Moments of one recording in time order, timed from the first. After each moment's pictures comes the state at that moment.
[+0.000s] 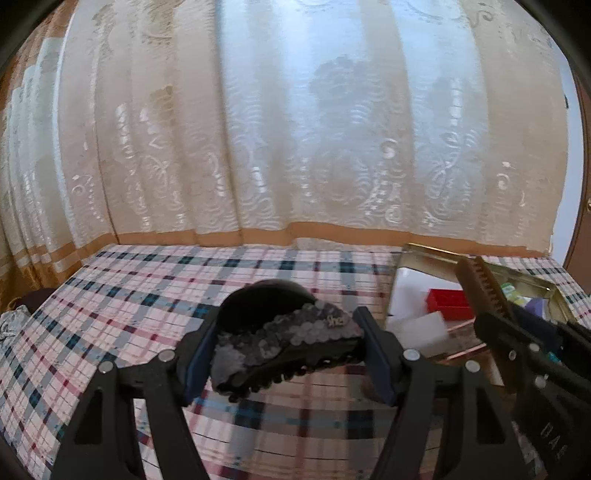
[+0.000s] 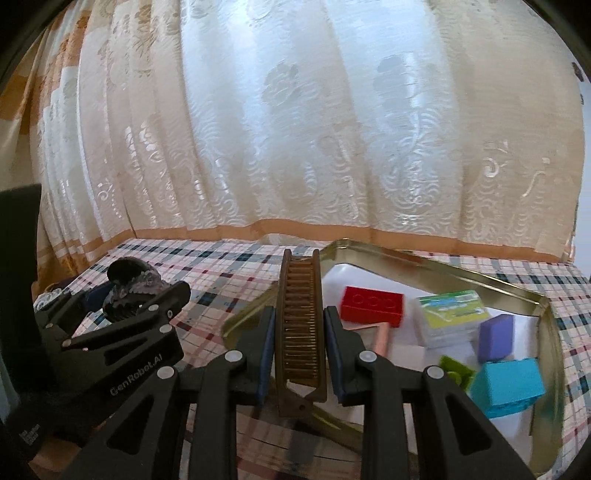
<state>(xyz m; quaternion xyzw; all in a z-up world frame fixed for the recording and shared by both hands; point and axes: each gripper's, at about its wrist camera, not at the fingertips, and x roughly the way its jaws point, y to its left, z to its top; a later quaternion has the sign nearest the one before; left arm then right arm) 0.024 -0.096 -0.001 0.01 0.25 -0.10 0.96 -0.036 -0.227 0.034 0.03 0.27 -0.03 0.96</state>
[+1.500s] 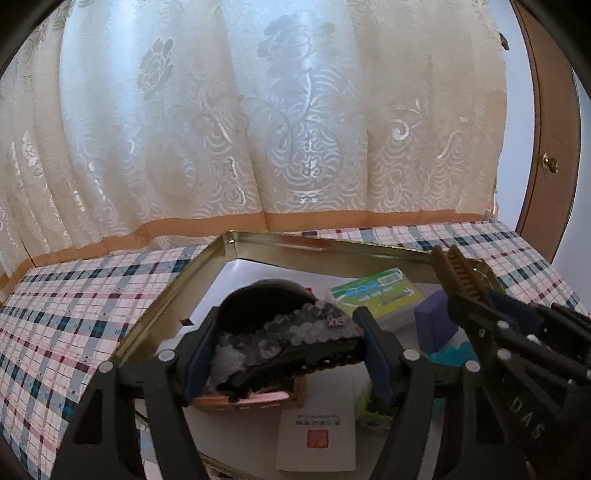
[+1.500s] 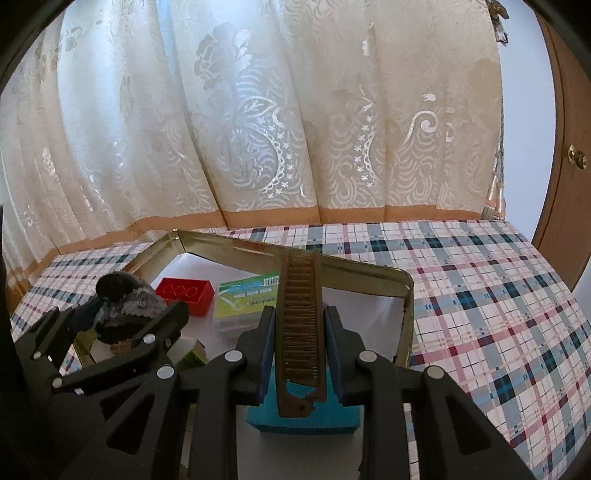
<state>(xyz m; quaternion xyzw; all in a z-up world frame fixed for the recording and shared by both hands) 0.018 -0.264 -0.004 0.06 0.29 -0.20 0.94 -0.056 -0.375 0.032 0.06 0.33 -0.14 0.93</state>
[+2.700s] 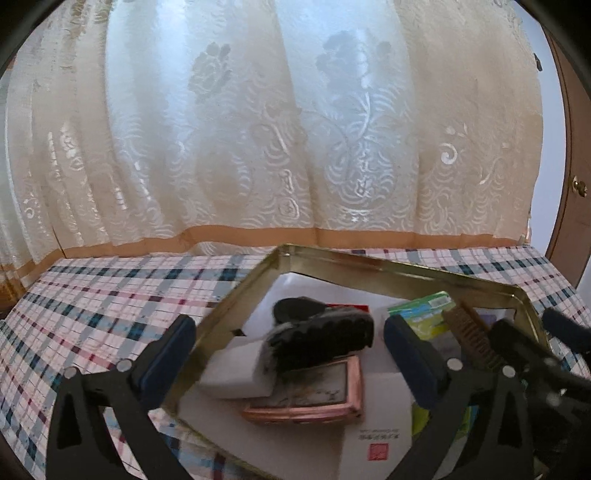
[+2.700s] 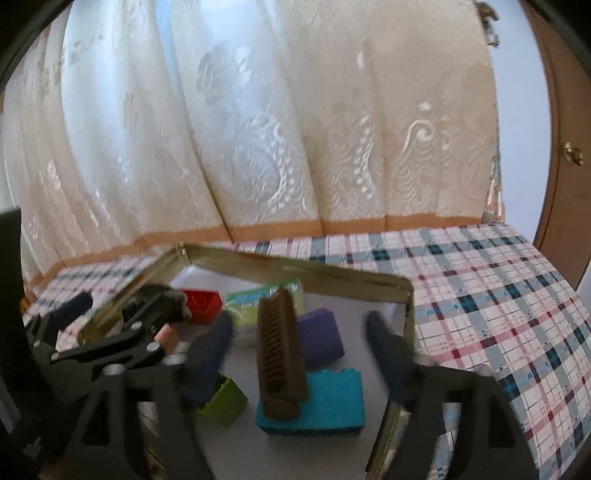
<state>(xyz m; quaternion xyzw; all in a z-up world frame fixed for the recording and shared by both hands) 0.024 -0.233 0.000 0.04 0.26 -0.13 0.96 -0.068 -0.375 0.039 0.07 0.28 -0.14 0.95</state>
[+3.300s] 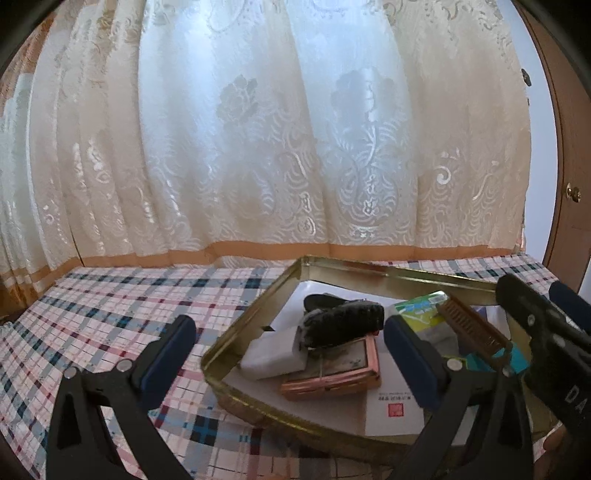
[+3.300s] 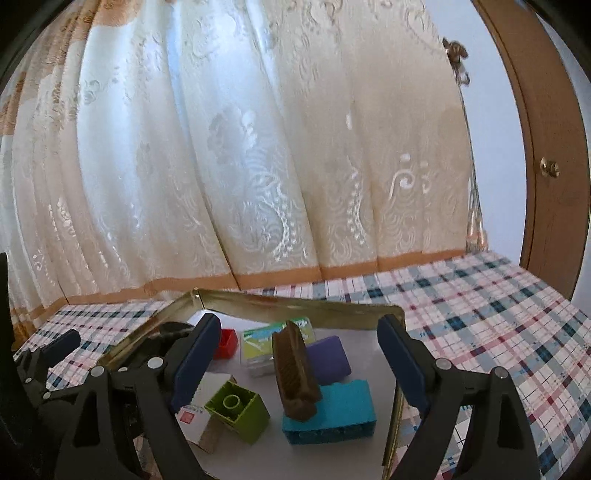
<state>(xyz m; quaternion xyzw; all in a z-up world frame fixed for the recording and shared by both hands) -0.012 -0.203 0.008 0.04 0.21 -0.12 0.97 -0.098 -0.347 0.049 0.06 0.18 -0.17 0.97</state>
